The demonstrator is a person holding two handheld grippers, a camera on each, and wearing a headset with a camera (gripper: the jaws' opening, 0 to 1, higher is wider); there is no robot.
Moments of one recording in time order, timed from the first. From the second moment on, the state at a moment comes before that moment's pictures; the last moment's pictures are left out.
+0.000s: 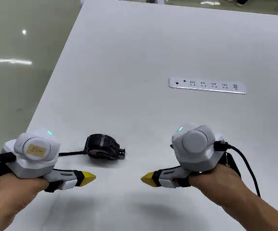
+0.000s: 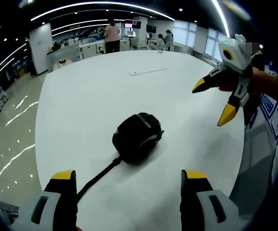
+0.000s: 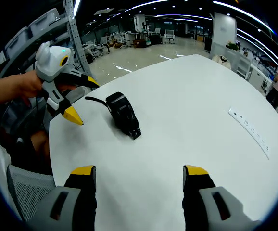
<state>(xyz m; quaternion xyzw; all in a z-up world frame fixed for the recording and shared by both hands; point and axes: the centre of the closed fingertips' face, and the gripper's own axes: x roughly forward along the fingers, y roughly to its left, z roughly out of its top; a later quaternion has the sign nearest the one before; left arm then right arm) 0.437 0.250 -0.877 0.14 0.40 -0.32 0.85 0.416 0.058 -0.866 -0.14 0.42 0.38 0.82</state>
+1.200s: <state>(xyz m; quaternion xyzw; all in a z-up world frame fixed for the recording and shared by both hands) 0.458 0.231 -0.883 0.28 0.37 -0.44 0.77 0.446 0.094 -0.892 -0.25 0.35 0.48 0.76</state>
